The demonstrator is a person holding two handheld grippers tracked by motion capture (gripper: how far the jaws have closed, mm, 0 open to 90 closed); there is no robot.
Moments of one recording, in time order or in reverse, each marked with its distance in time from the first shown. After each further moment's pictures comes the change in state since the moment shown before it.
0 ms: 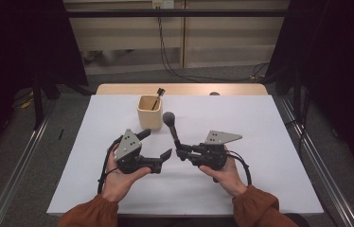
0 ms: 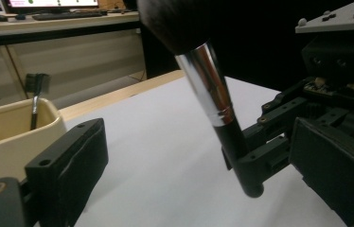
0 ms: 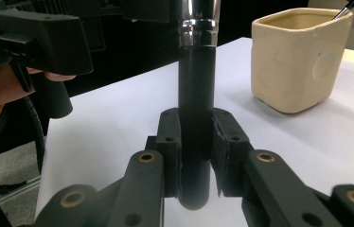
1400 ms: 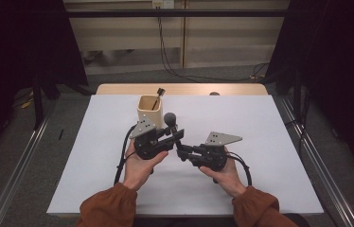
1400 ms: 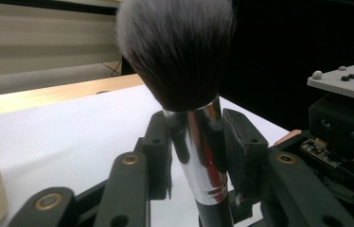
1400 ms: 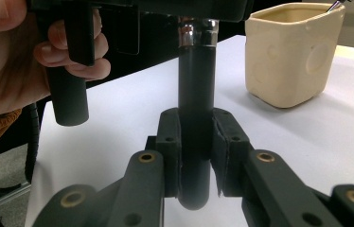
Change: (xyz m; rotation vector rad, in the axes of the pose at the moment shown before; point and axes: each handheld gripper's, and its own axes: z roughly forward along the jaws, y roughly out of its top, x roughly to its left) left arm 0.004 0.012 0.049 0.011 -0.083 -0.202; right arm -0.002 -0.007 0.001 -0.003 -0.021 0.004
